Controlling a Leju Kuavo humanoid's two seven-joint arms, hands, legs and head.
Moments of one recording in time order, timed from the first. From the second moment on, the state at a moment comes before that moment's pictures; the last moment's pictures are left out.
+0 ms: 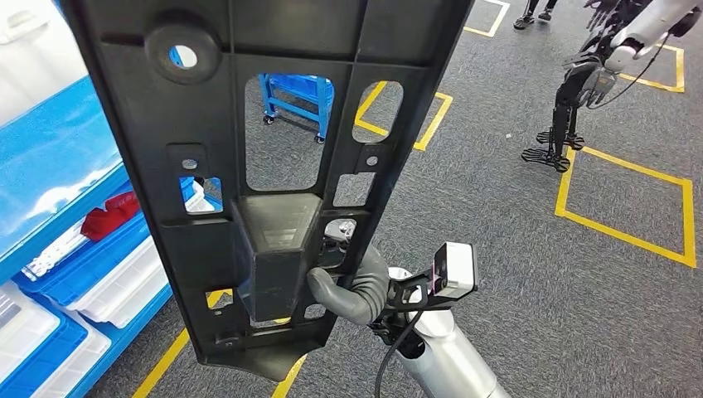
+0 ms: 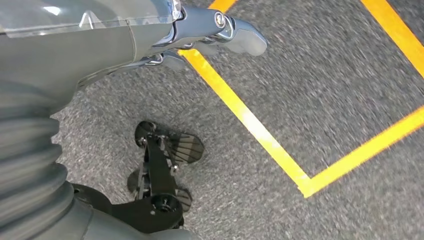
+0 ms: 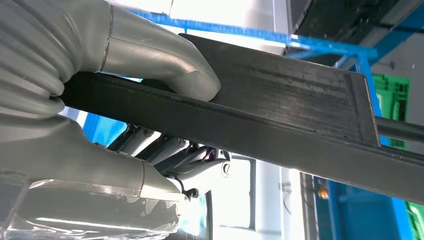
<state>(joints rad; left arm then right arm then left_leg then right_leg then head) -0.09 -0.08 1.31 -0.22 -0.80 0.07 -0.42 -0.40 0.16 0.62 -1.51 -0.29 0.51 -0.59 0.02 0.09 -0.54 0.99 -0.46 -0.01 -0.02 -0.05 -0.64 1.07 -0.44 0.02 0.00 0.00</state>
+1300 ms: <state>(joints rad) -0.09 -0.04 1.32 -0.22 -0.77 0.14 -0.32 -0.43 0.17 0.64 -1.50 -0.27 0.51 -0.59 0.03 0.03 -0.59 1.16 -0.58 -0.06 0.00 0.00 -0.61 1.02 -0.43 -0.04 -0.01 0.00</state>
